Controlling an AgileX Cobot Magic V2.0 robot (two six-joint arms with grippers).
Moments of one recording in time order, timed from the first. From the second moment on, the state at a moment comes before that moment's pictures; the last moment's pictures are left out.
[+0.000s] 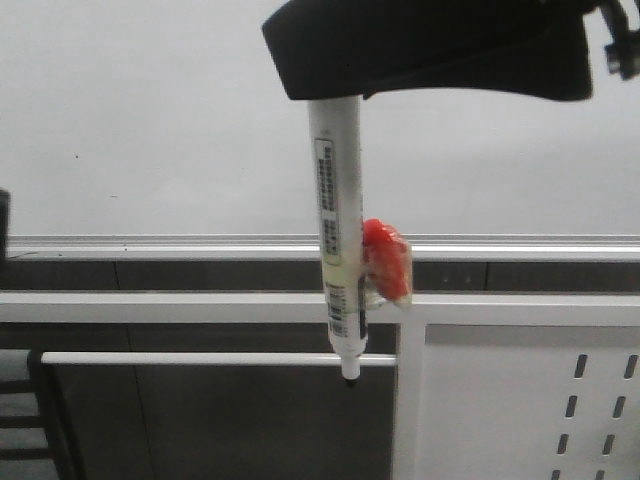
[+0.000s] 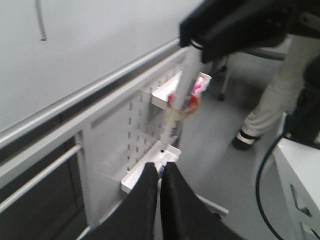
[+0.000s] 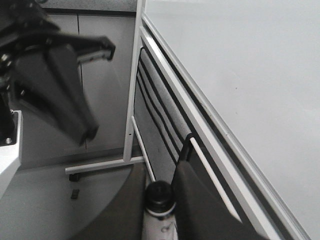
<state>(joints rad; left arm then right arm) -0.53 0.70 -0.23 -1.68 0.62 1.81 0.87 0.97 -0.53 1.81 0.23 -2.11</state>
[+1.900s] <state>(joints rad) -0.53 1.33 -0.46 -1.78 0.84 2.25 0.87 1.06 -0.63 1.82 0.28 -2.07</state>
